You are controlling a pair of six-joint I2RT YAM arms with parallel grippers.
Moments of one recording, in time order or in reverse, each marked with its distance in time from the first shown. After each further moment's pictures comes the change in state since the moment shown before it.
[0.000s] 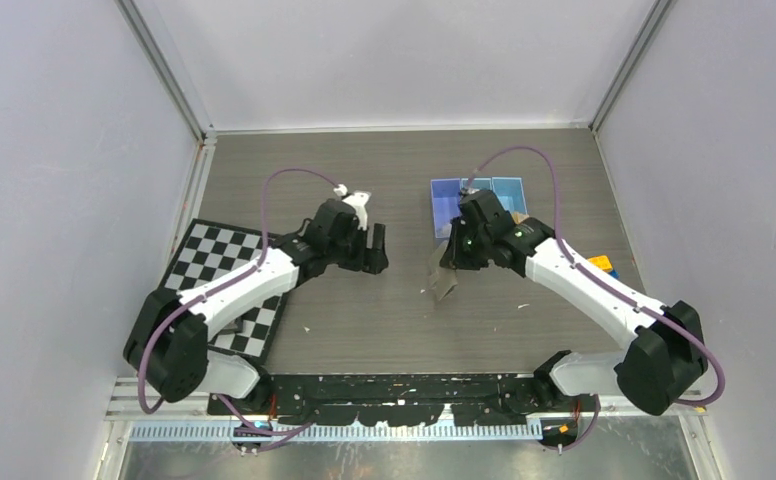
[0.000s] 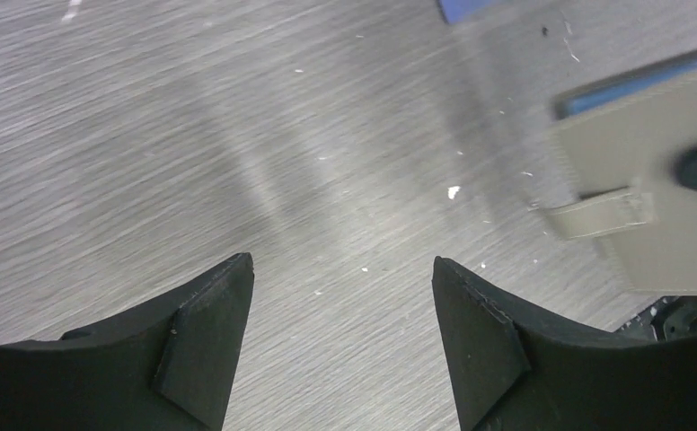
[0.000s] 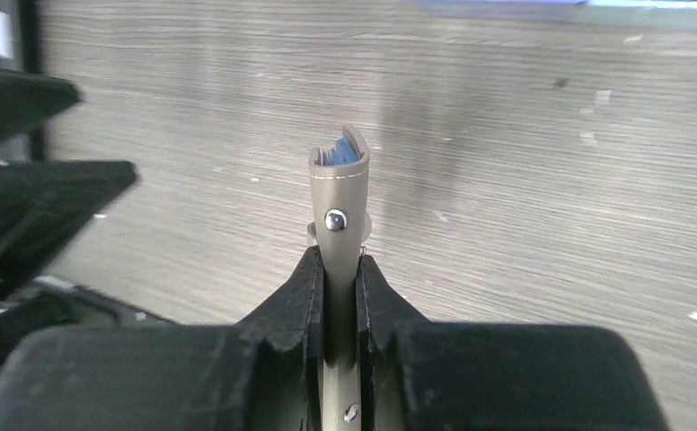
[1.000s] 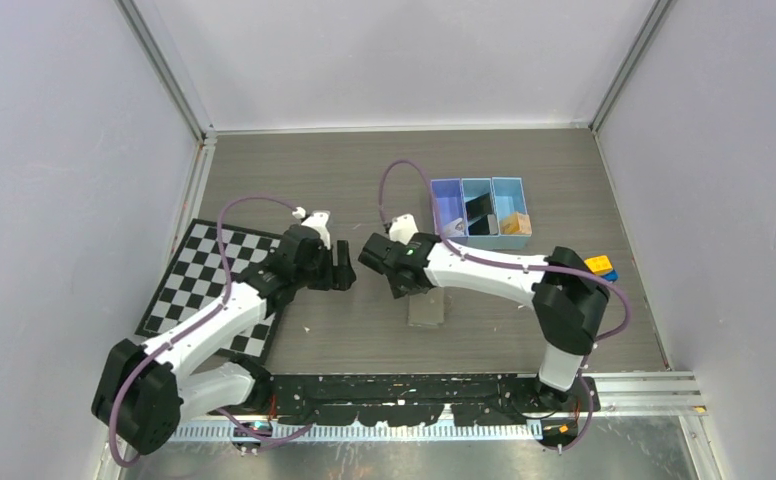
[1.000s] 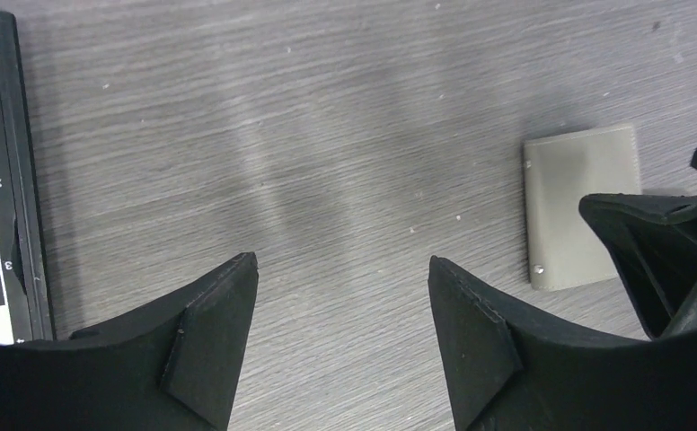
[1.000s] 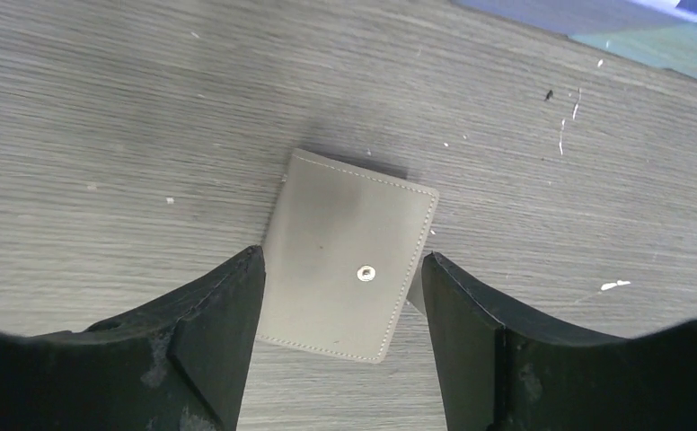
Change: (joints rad) left arm 0.127 -0.282 -0.273 -0.013 -0.070 -0.040; right arm 0.463 0.500 0.363 -0.327 0.650 0.051
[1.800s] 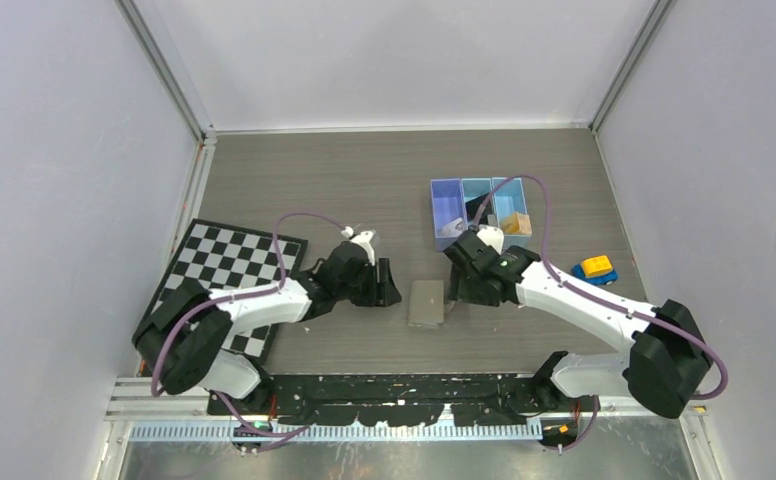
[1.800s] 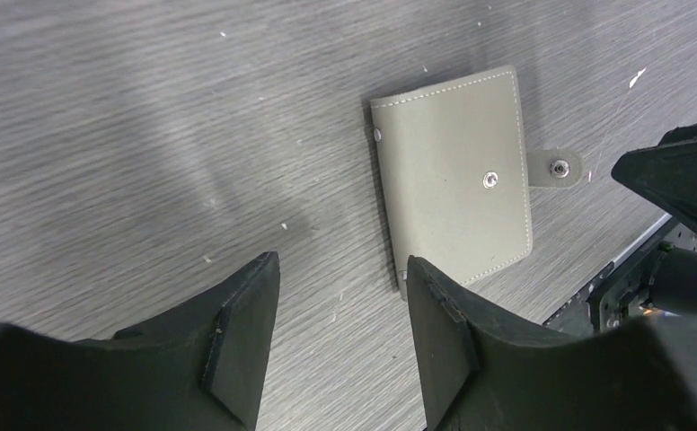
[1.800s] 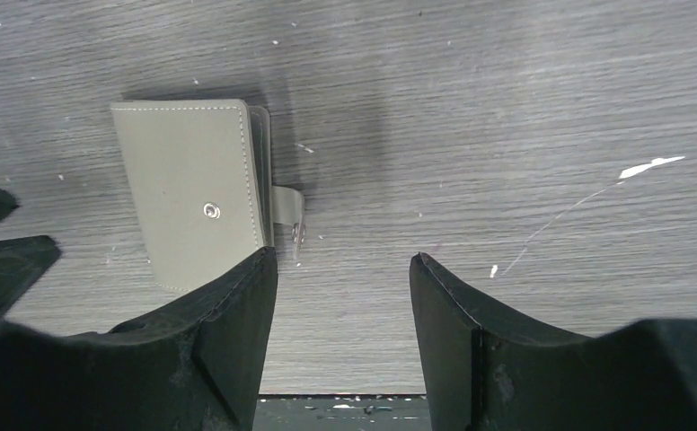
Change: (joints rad) left arm -0.230 0.275 -0.041 0.365 0.095 -0.260; right arm -0.258 -0.504 -0.443 0.106 -0.240 0.147
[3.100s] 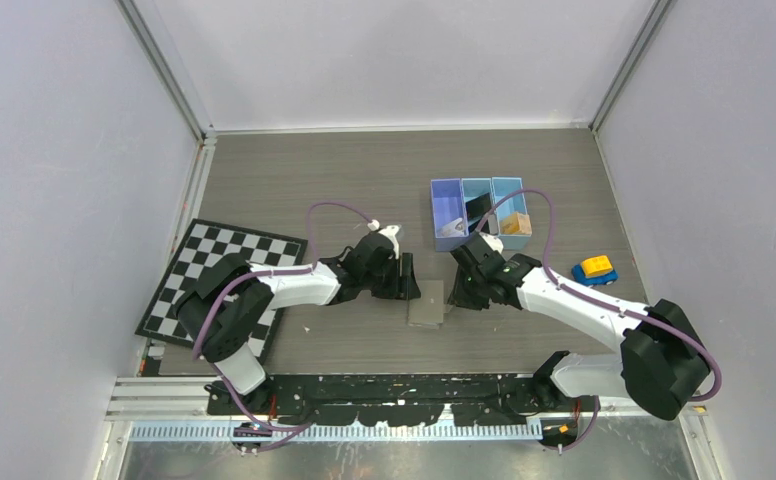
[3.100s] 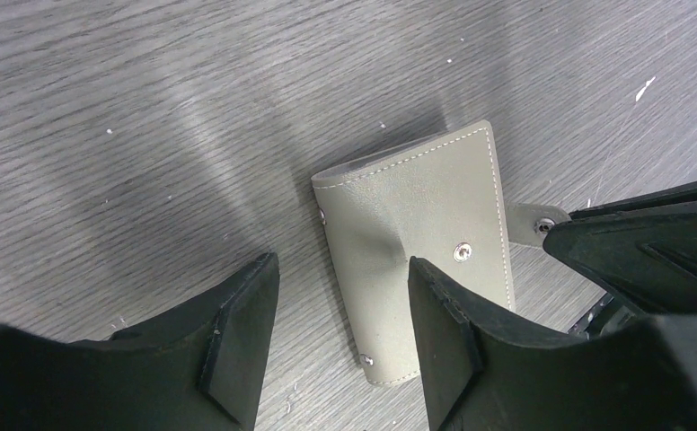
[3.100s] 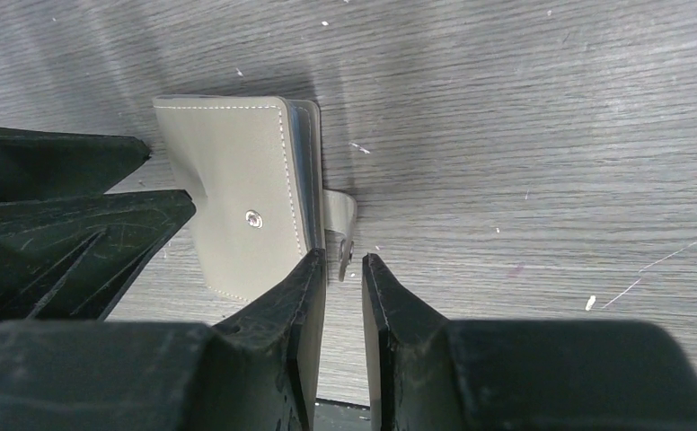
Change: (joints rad) left arm -0.055 0.267 0.193 0.019 0.028 0.004; right arm -0.078 -0.026 -0.156 0.233 -0.208 0.075
